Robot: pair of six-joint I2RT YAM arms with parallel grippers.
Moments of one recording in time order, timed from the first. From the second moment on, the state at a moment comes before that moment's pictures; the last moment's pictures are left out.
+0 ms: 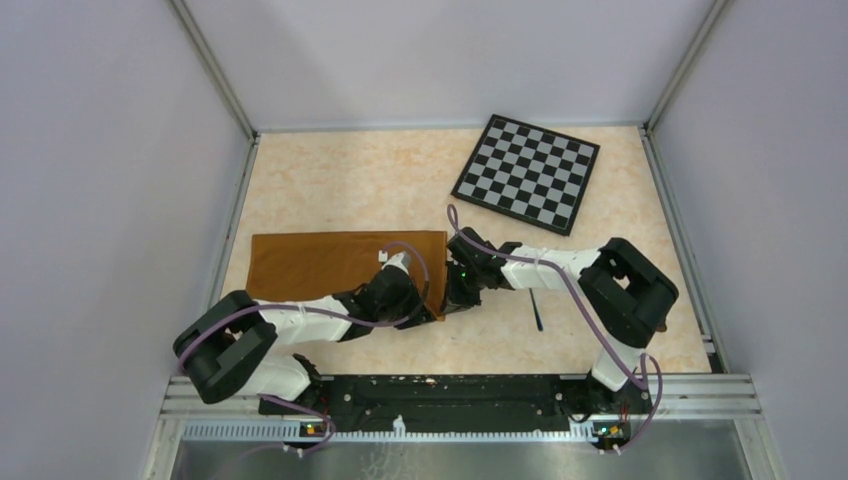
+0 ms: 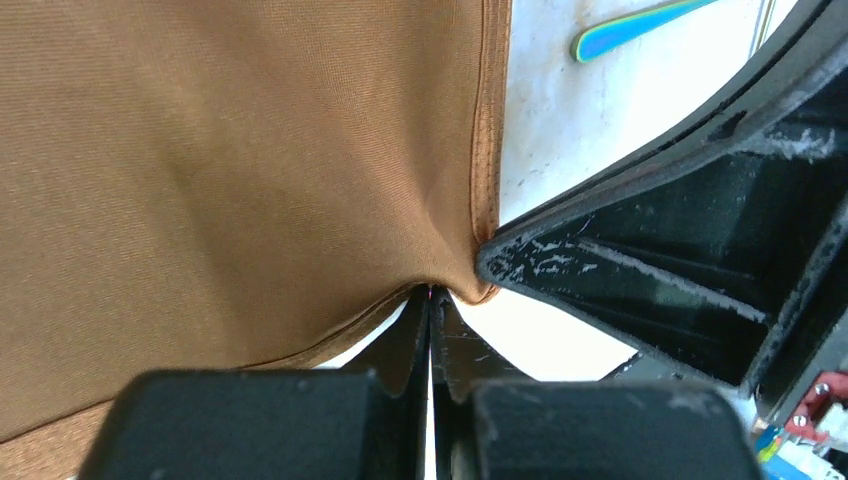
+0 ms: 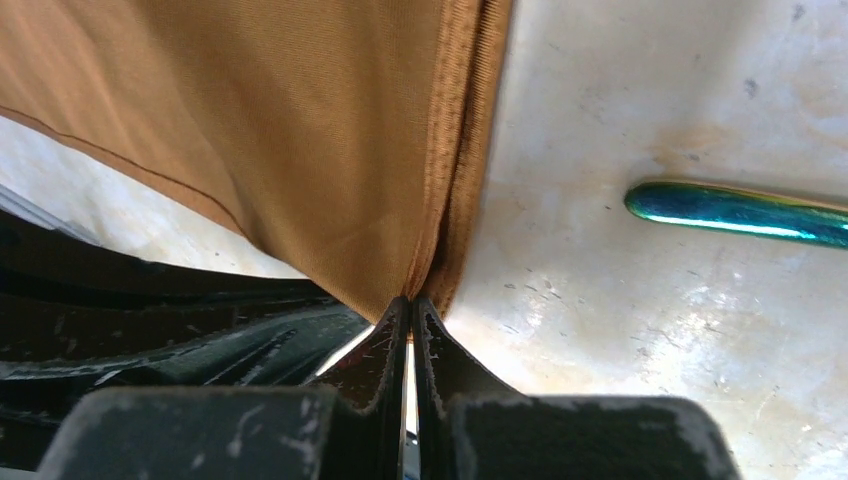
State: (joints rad) left arm -0.85 1.36 0.43 0.16 0.07 -1.01; right arm 0.85 1.73 0.96 -0.30 -0.25 0.89
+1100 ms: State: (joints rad) left arm -0.28 1.23 0.54 -0.22 0.44 -0.69; right arm 0.82 1.85 1.05 -0.15 -0.24 0.63
